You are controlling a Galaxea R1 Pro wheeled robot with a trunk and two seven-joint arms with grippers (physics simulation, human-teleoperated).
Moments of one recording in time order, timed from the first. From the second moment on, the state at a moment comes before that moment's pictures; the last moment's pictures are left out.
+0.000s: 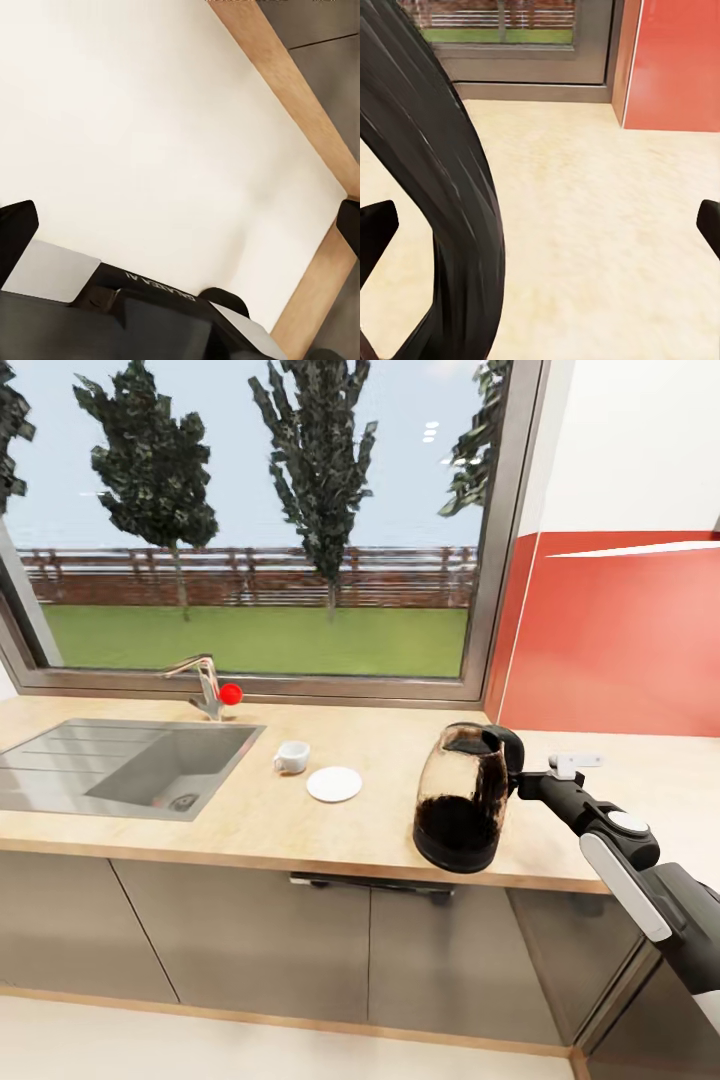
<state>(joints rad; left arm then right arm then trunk) -0.19 0.10 -0.05 -0.03 0.76 -0.02 -0.52 -0.65 -0.48 0.29 -1.41 -0.60 0.38 -0.18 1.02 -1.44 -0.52</state>
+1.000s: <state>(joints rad) -0.19 0.10 -0.05 -0.04 0.76 -0.02 -0.52 -0.65 -0.46 0.29 -1.41 -0.59 0.38 -0.18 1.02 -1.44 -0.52</state>
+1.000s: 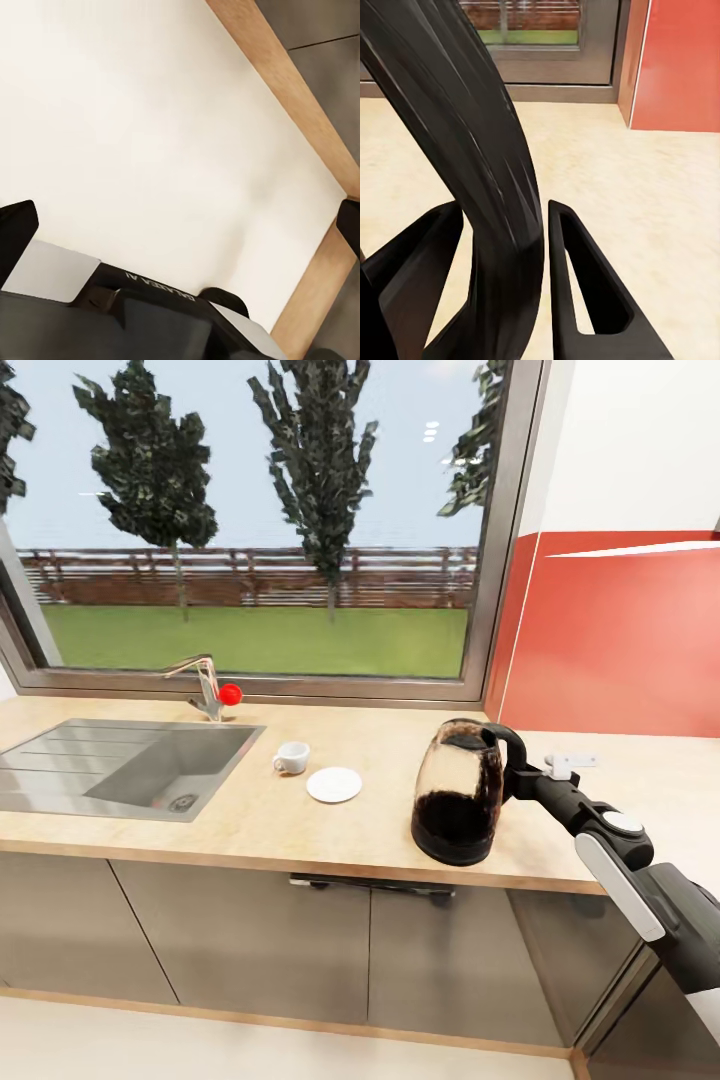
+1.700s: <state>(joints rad) -0.19 0.10 -0.05 -0.04 0.76 -0.02 -0.52 -0.65 -0.46 0.29 -1.42 -0.60 0.38 -0.18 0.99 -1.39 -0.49</state>
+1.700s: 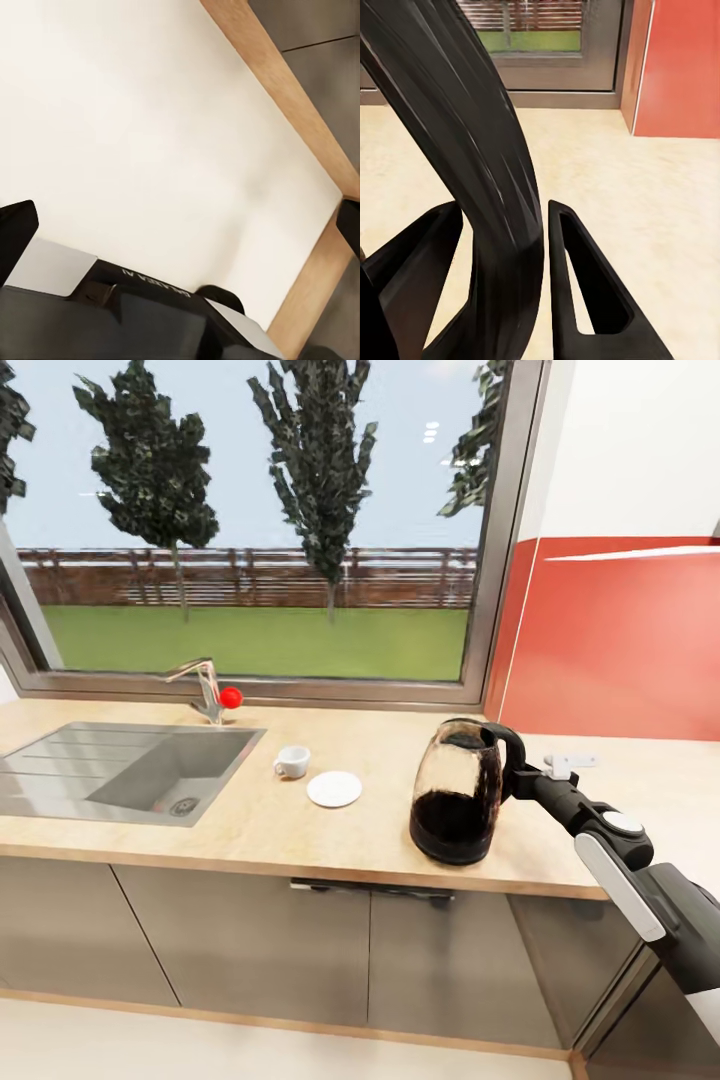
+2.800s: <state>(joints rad) -0.19 0.10 -0.05 -0.04 0.76 -0.02 -0.52 -0.85 -0.34 0.29 -1.47 -0.60 0.52 -0.19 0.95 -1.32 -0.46</state>
